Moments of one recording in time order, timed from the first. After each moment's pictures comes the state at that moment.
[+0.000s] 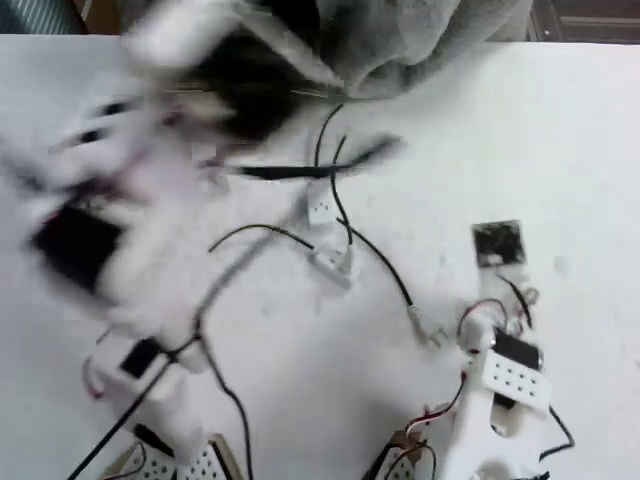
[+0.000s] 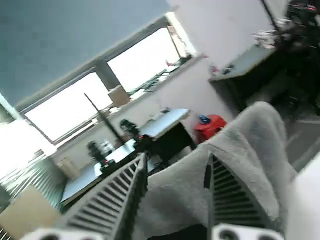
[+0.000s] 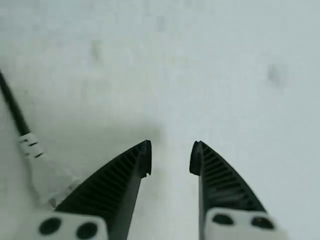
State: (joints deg) left arm 18.7 12.4 -94.1 84.4 -29.8; right arm 19.9 -52.1 78.8 37.3 30.0
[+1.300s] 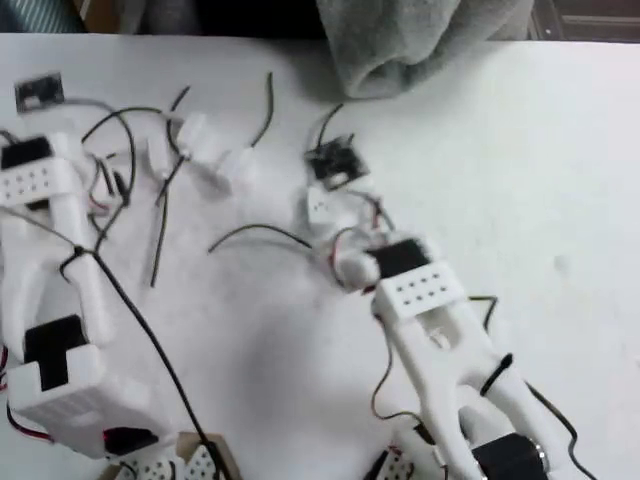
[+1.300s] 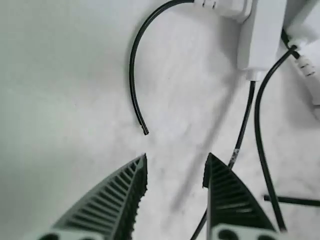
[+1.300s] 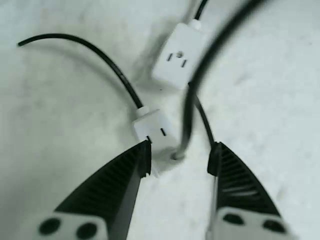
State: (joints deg) left arm -24.9 9.1 5.7 69.1 3.4; right arm -21.4 -25.7 42.9 49.7 8.2
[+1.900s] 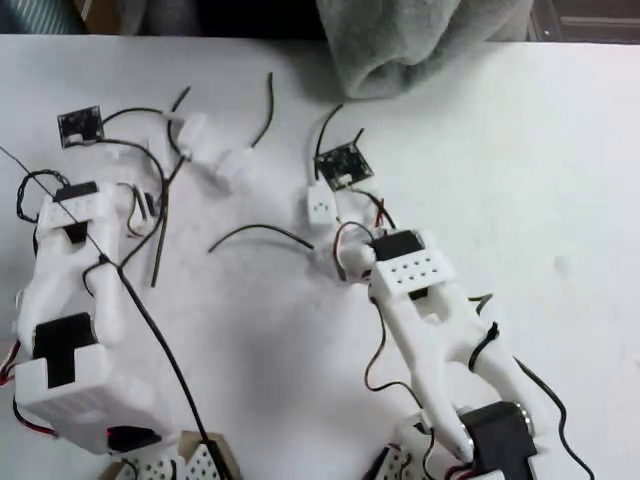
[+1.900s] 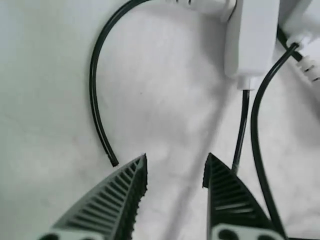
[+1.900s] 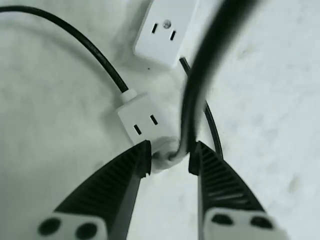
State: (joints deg) left arm -21.8 9.2 23.6 44.3 3.1; right arm -20.8 -16.7 42.8 47.9 8.2
